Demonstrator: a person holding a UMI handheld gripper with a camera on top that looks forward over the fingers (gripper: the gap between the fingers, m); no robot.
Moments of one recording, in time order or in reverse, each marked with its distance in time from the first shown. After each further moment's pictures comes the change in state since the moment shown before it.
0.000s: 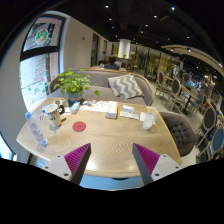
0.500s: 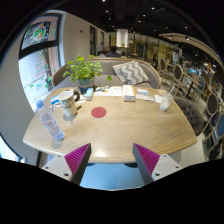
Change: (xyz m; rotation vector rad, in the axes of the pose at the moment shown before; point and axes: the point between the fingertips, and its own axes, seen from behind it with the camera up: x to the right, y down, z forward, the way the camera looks) arm -0.127 0.063 0.006 -0.114 -0.022 0.082
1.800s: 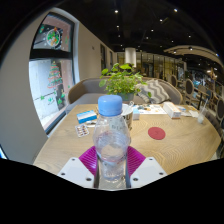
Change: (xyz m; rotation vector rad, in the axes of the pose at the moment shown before) arm -0.273 -0.060 0.135 0.262 -0.085 0.013
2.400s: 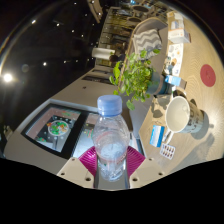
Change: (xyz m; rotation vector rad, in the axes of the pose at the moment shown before) arm -0.104 -0.215 0.033 0.026 -0.588 1.174
